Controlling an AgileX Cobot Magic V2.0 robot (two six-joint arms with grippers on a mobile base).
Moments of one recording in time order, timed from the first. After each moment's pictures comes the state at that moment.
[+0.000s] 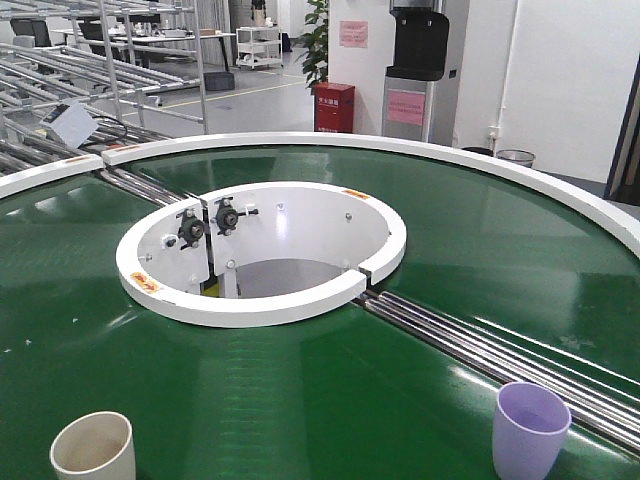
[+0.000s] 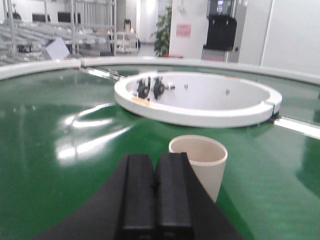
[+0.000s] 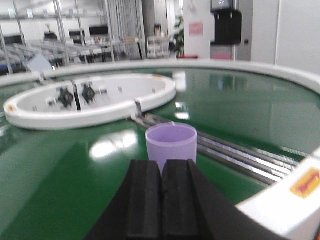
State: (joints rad) left arm 0.01 -0.01 0.03 -0.06 0.00 -0.08; right arm 0.13 -0.01 0.03 -0.06 0.02 0.17
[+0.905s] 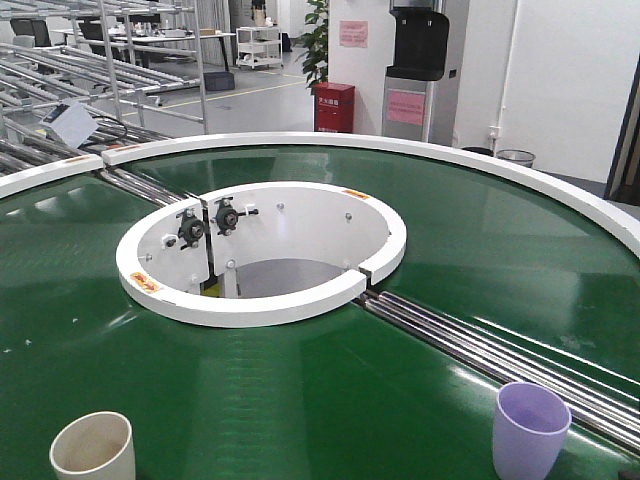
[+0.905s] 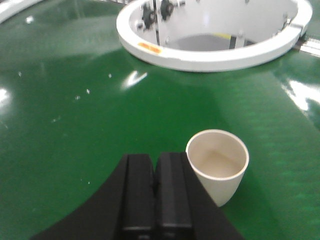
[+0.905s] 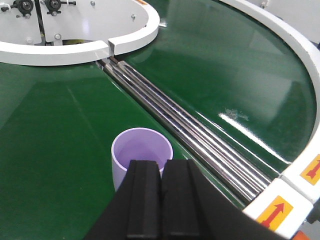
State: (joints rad) left arm 0.01 0.71 -0.67 0.02 0.46 0.00; right arm 0.13 0.81 -0.58 -0.28 0.21 0.18
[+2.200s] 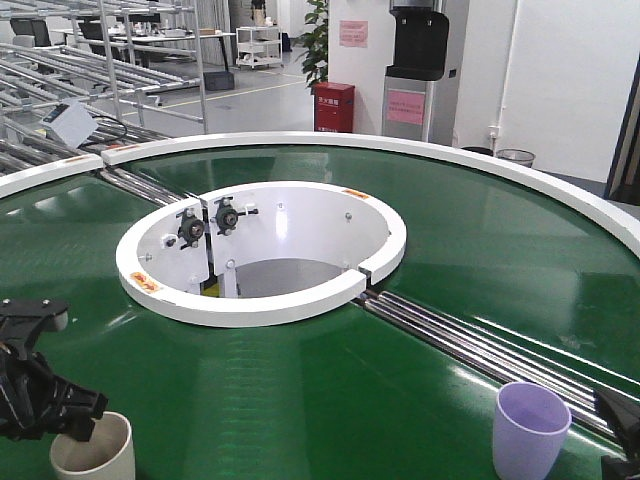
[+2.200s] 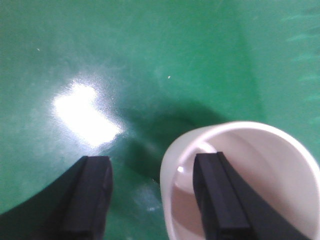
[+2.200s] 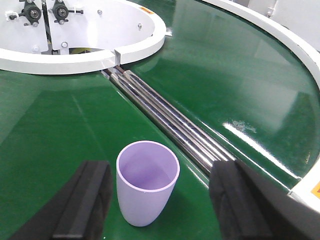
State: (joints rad) left arm 0.01 1.71 -1.24 -0.19 0.78 0.16; right arm 0.13 0.85 -0.58 -0.29 0.13 0.18
